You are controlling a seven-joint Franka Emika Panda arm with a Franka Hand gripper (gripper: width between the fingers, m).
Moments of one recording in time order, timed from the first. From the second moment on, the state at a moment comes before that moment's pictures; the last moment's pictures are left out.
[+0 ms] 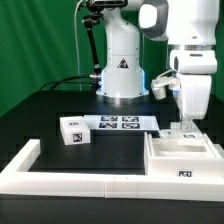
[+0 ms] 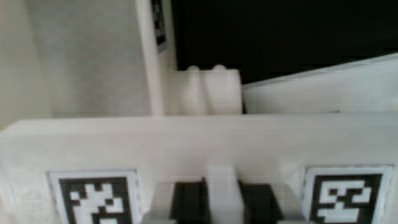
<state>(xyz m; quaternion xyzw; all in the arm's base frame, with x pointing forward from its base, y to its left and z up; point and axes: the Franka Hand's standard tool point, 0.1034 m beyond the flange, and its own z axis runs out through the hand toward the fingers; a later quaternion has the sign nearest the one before) 0.513 0.109 0.056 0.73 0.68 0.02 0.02</state>
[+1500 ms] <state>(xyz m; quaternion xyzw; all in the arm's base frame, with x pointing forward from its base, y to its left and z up) 0.590 0.106 0.059 0.72 0.69 0.05 0.04</state>
